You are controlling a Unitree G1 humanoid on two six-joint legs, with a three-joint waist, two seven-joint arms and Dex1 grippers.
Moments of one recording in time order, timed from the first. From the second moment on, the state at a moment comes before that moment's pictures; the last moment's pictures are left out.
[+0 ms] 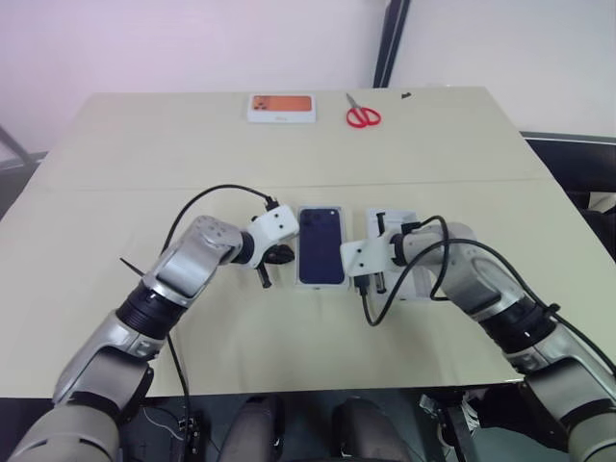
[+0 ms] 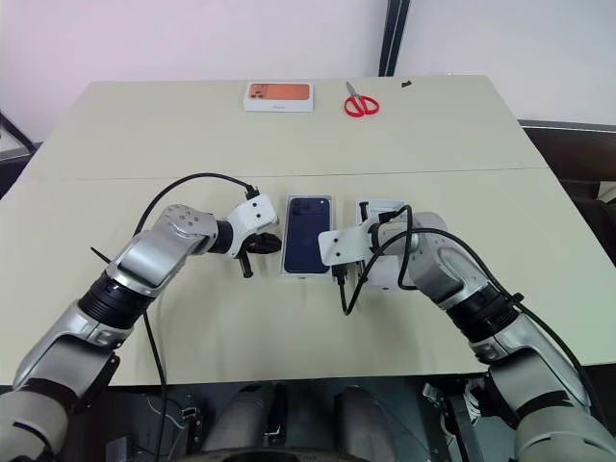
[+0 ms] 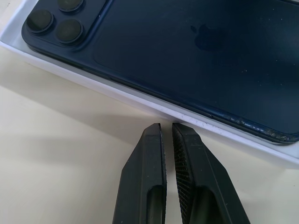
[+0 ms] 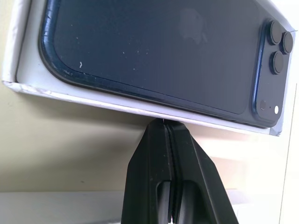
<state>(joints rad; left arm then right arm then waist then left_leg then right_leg) -0.72 0.55 -0.44 -0.01 -0.08 0.77 -0.89 -0.66 -0.67 0.49 -0.01 -0.41 0.16 1.01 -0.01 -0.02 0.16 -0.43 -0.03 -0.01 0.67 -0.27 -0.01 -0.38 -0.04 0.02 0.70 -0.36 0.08</state>
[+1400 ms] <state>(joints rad) -0.70 0.37 -0.54 -0.14 -0.10 0.96 -0.91 -0.33 -0.86 0.25 -0.37 -0.37 0.39 1.22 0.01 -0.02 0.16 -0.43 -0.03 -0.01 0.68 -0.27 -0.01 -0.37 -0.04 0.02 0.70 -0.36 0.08</state>
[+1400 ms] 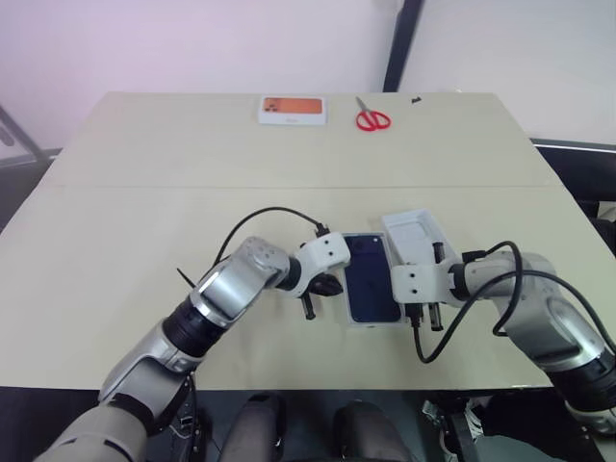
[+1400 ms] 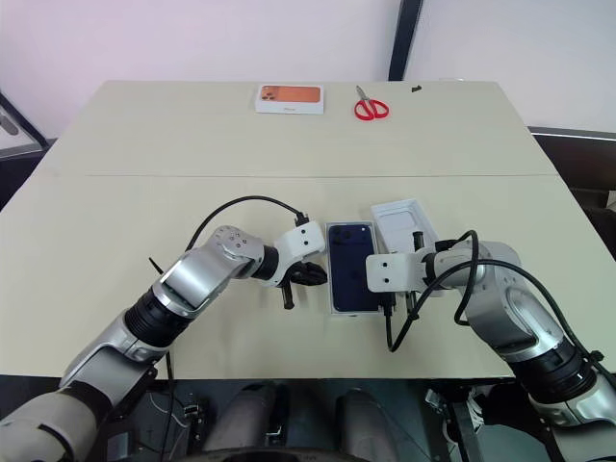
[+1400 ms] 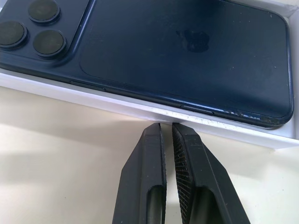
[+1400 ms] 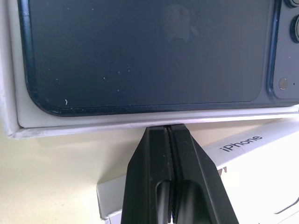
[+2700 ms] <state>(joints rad) -0.60 0.55 0.03 -0.21 -0.47 0.81 -0.88 -0.50 -0.80 0.13 -0.45 0.17 1.48 0.84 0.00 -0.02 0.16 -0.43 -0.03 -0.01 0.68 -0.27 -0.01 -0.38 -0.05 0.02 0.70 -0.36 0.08</state>
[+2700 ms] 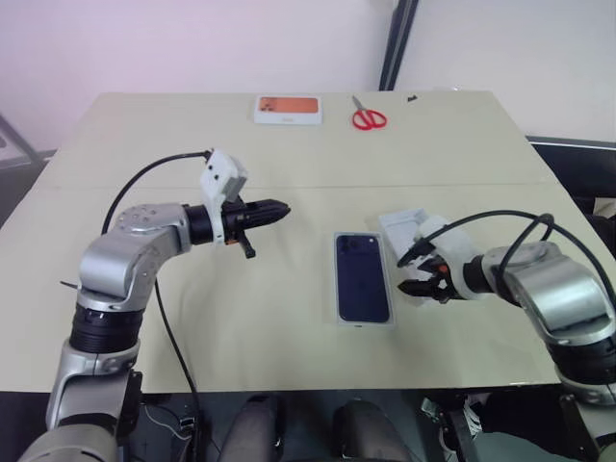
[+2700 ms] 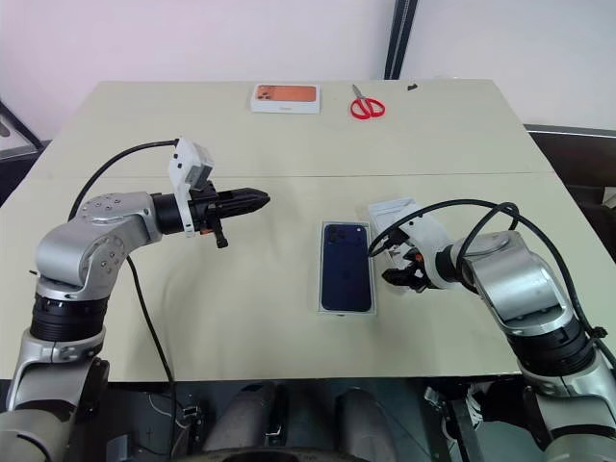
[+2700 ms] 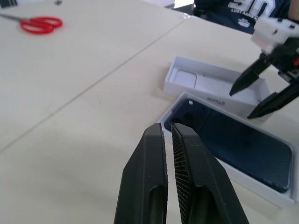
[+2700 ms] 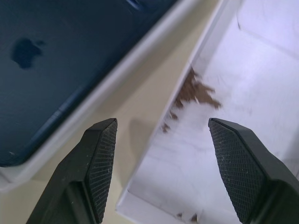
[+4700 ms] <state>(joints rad) -0.45 0.67 -0.03 -0.04 -0.37 0.40 -0.98 -0.37 0.15 -0.05 -0.60 1.96 0.64 -1.44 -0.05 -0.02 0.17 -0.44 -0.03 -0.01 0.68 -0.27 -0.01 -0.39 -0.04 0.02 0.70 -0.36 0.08</state>
